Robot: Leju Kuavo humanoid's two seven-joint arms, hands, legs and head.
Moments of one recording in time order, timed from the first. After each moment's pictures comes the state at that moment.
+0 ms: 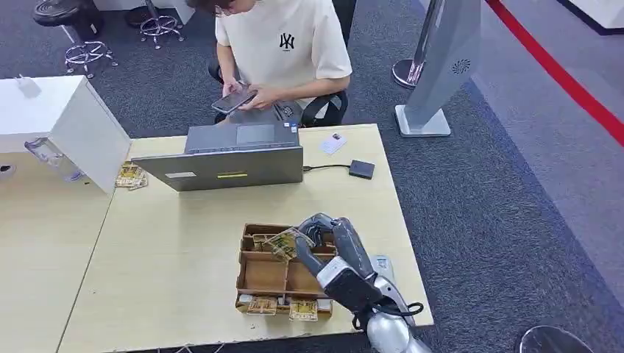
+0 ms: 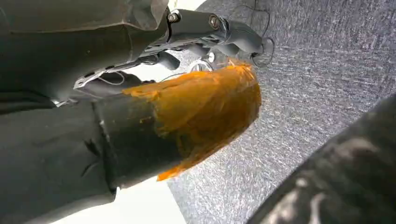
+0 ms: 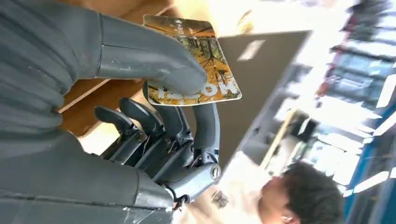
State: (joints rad) left arm -0.07 -0.18 0.14 -0.20 -1.55 -0.09 0.39; right arm -0.07 0.09 0.46 -1.54 0.32 -0.30 -0.44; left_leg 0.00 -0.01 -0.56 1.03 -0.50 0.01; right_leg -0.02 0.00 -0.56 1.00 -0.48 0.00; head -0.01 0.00
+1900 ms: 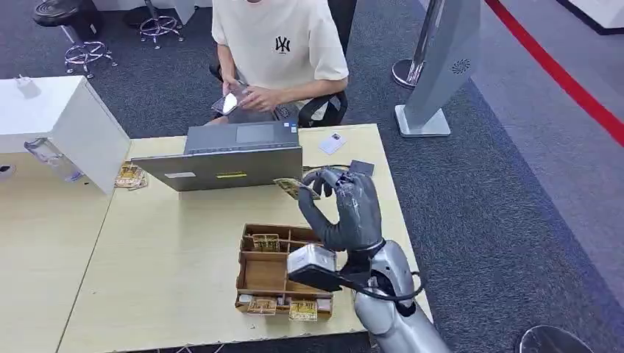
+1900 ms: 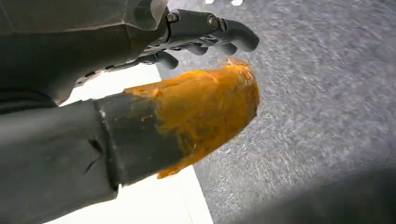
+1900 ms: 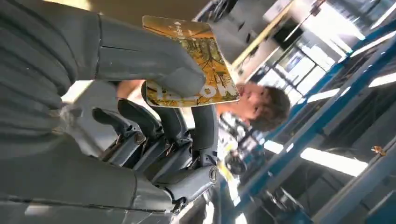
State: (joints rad) left arm -0.05 -0.22 0.52 -0.20 -1.33 -0.03 0.40; right arm -0.25 0.13 0.49 -1.56 0.88 -0.63 -0.32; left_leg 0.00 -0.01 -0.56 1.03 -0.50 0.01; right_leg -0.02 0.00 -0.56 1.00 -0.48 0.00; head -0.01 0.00
